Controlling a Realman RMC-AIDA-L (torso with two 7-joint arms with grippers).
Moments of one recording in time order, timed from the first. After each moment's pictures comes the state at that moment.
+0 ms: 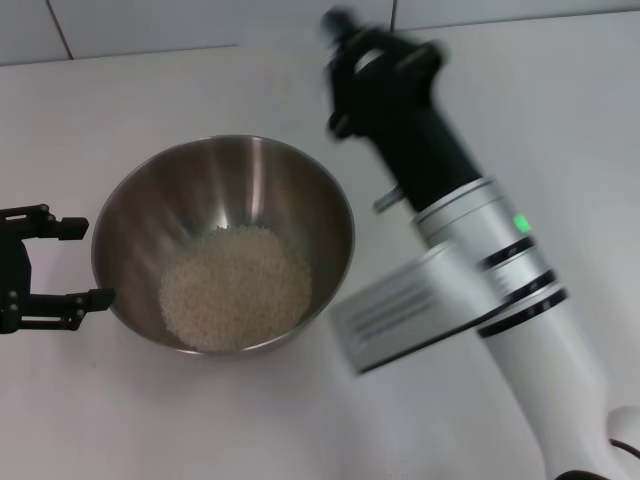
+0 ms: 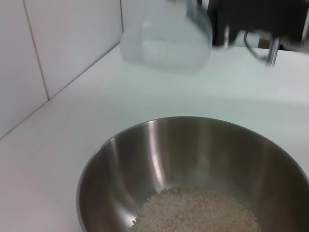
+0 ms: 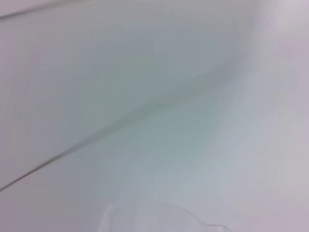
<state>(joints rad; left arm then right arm) -0.38 -2.06 0.75 1.20 2.16 1.79 -1.44 0.41 2.09 0.36 0.87 -1.92 -1.30 -1.42</state>
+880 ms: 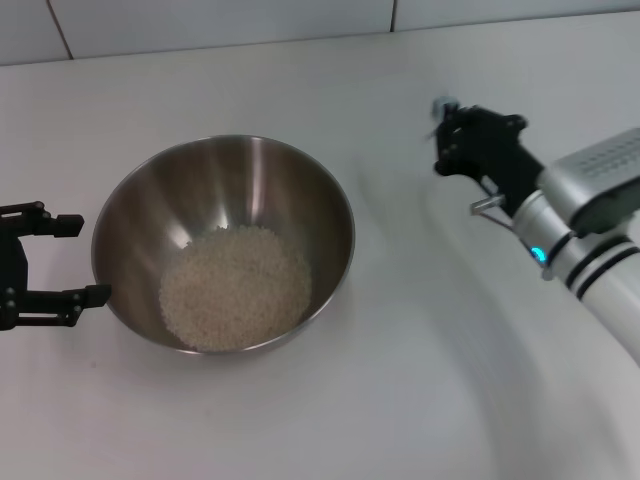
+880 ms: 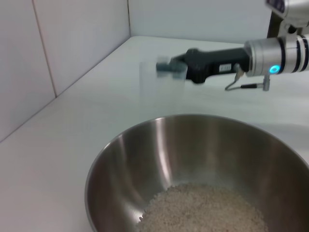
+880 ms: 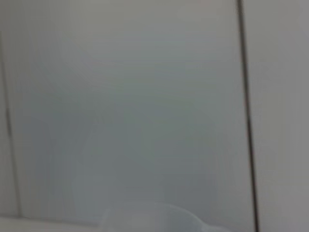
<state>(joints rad) -0.38 -2.06 0.75 1.21 2.16 1.78 -1.44 0.53 2.08 0.40 0.25 -2.00 -1.03 0.14</state>
